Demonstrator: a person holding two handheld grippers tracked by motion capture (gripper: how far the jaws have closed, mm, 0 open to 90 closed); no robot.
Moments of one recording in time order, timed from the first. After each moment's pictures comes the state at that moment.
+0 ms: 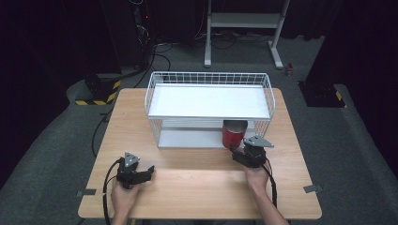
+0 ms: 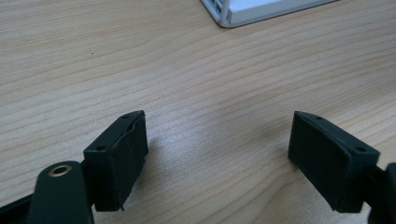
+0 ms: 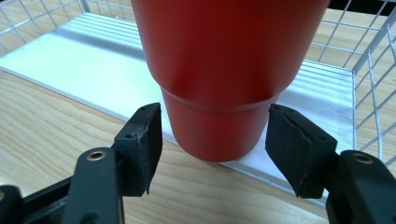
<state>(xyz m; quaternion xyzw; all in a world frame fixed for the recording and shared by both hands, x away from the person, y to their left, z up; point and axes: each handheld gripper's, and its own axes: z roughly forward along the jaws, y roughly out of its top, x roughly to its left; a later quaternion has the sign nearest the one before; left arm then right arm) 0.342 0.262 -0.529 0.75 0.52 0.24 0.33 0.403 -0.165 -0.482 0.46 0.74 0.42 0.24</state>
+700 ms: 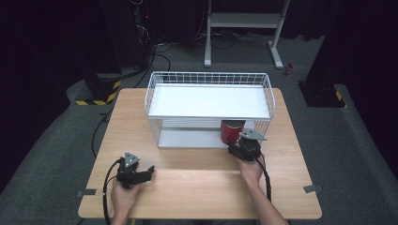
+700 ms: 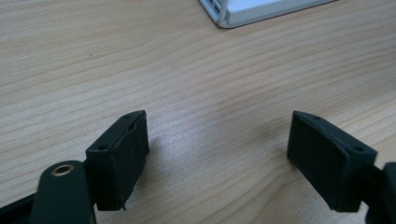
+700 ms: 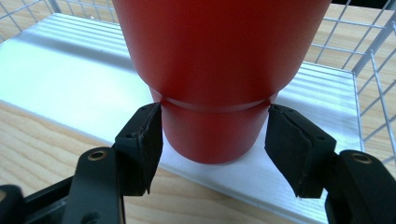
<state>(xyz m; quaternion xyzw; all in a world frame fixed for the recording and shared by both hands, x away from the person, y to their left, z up) 0.342 0.262 -0.529 0.75 0.52 0.24 0.33 0.427 -0.151 -0.487 0.49 0.73 0.40 0.25</state>
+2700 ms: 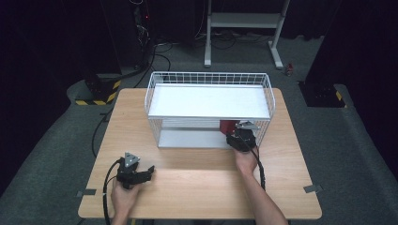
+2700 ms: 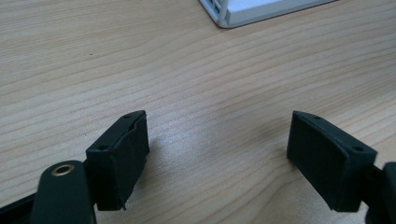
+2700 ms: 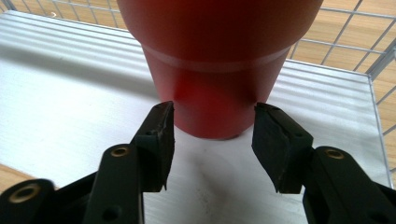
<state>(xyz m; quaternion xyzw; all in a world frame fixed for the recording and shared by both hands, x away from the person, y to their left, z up) 0.342 0.261 -0.529 0.75 0.52 0.24 0.33 0.469 -0.141 -0.498 0.51 0.73 0.38 0.25</state>
